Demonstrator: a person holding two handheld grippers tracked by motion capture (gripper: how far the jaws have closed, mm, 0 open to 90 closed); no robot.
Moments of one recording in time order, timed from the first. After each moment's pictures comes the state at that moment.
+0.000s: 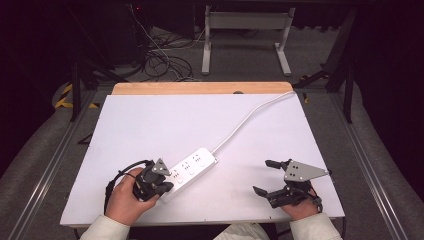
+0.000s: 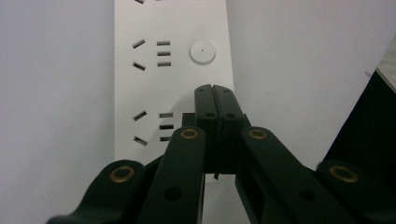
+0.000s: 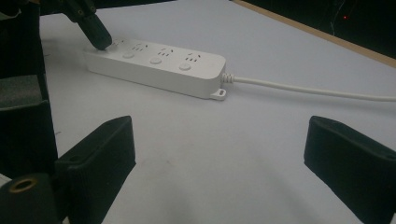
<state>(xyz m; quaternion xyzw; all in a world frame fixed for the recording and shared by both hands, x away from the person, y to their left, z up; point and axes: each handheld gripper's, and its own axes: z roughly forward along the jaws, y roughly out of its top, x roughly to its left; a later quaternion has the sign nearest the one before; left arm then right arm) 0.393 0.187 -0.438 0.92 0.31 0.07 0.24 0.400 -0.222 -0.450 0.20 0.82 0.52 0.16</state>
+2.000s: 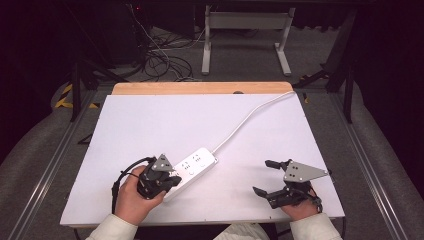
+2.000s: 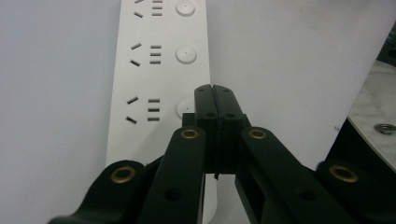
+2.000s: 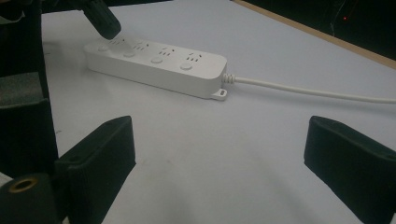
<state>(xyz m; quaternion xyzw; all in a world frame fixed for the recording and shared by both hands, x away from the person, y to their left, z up) 0.393 0.173 -0.428 0.89 0.33 0.08 0.31 0.398 -0.221 -0.450 0.20 0.82 0.52 0.17</state>
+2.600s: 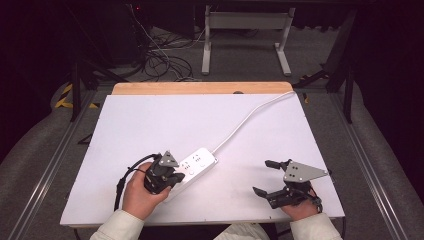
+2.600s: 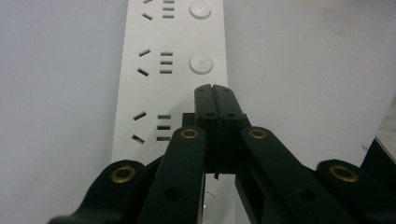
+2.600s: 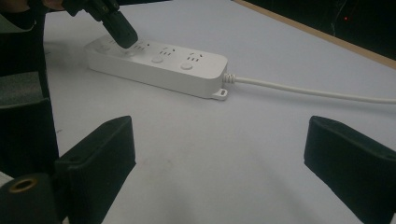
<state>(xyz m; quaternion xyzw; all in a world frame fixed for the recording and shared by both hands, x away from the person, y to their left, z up) 0.408 0.166 -0.440 0.89 0.34 0.09 0.30 0.398 -0.221 -0.450 0.19 0.82 0.52 0.17</state>
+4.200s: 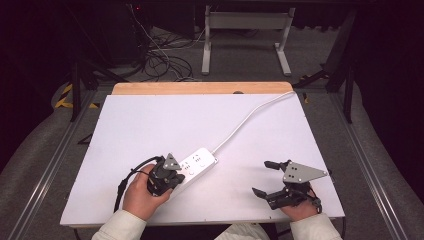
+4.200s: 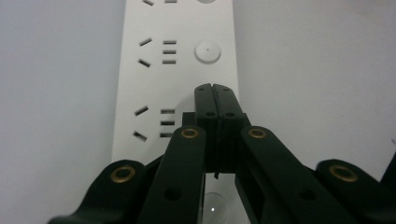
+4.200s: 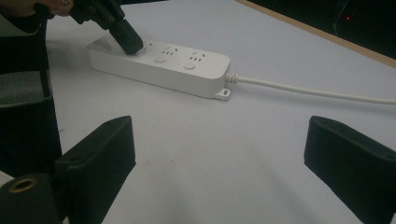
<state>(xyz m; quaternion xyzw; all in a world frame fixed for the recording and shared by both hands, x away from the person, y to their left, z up) 0.403 0.163 -0.448 0.89 0.33 0.14 0.28 0.397 -0.219 -0.450 0.19 0.82 0.52 0.16</state>
